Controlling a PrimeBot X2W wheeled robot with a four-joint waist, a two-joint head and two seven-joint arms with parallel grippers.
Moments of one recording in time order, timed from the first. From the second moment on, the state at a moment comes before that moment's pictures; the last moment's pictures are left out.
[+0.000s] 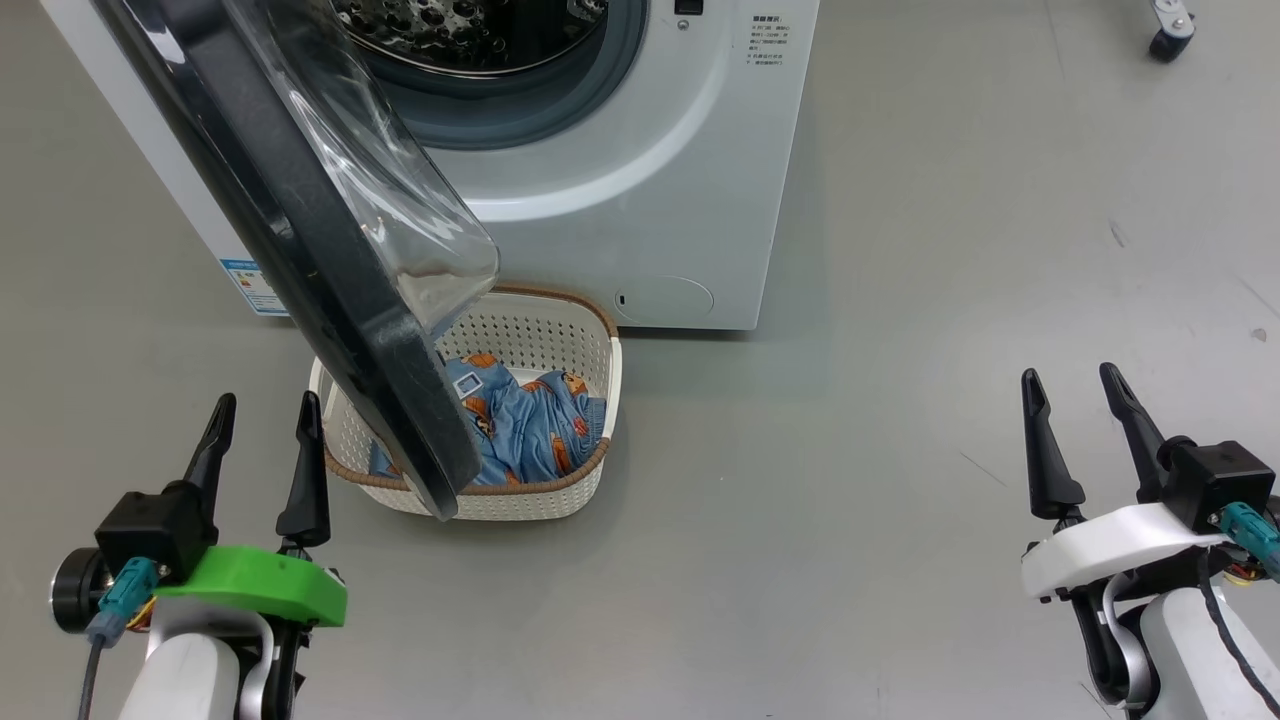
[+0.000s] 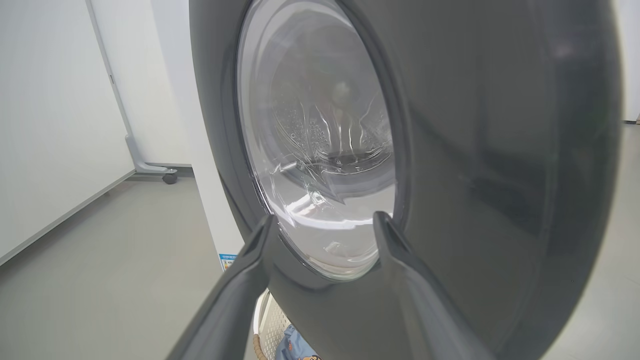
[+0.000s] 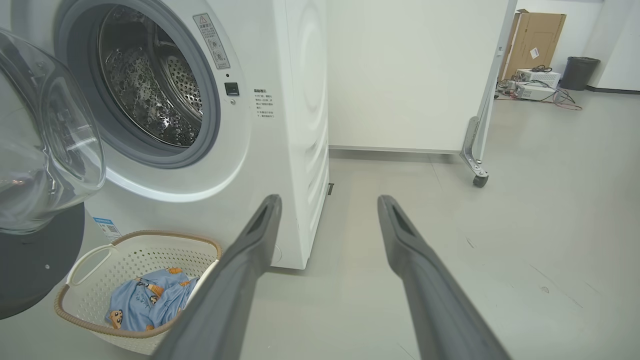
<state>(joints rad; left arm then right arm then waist) 0.05 0.14 -0.07 0.15 -0.34 -0.13 -0.25 0.03 -0.24 0.23 0.17 0.35 -0.02 -0.26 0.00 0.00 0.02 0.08</state>
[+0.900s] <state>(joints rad) 0.06 0.15 -0.10 0.15 -0.33 -0.13 -0.25 0.05 -0.18 0.16 0.19 0.33 -0.02 -0.26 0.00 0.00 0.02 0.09</state>
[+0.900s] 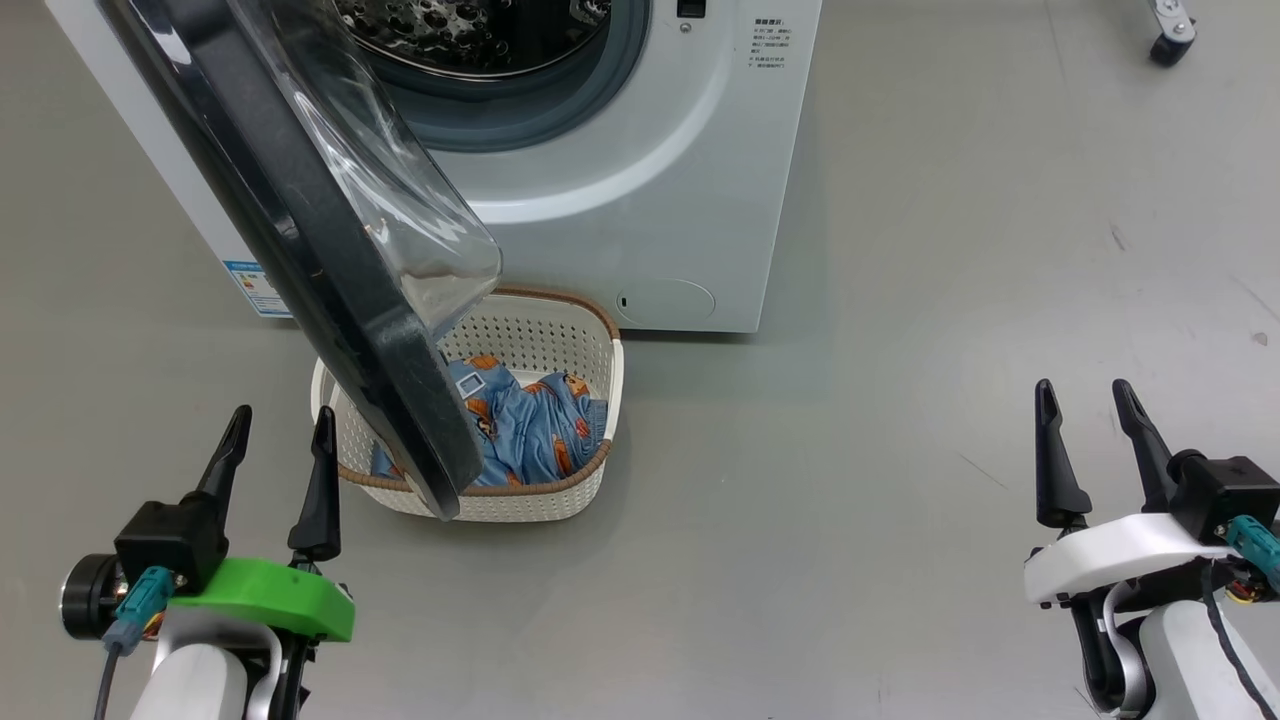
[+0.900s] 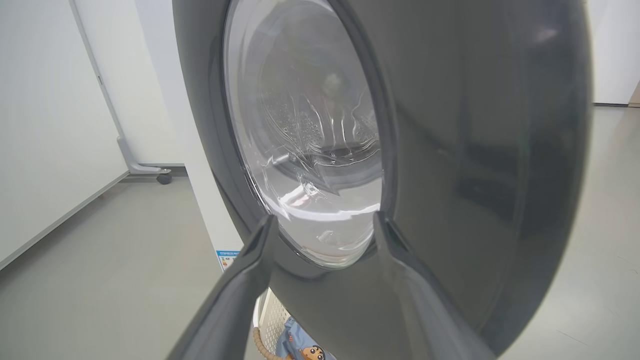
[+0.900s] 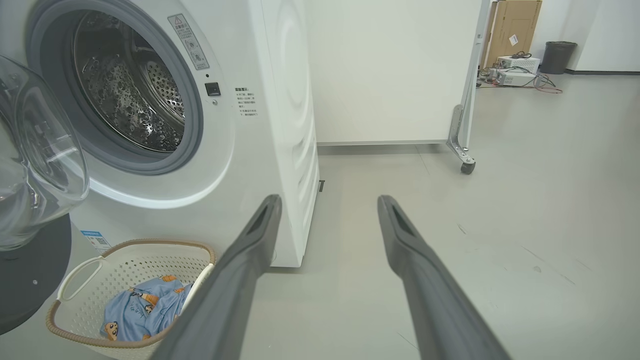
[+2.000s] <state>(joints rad) 0.06 0.14 -0.10 0.14 -0.32 -0.13 -0.25 0.05 -0.15 0.11 0.21 0.28 0.01 -0.26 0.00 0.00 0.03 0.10</state>
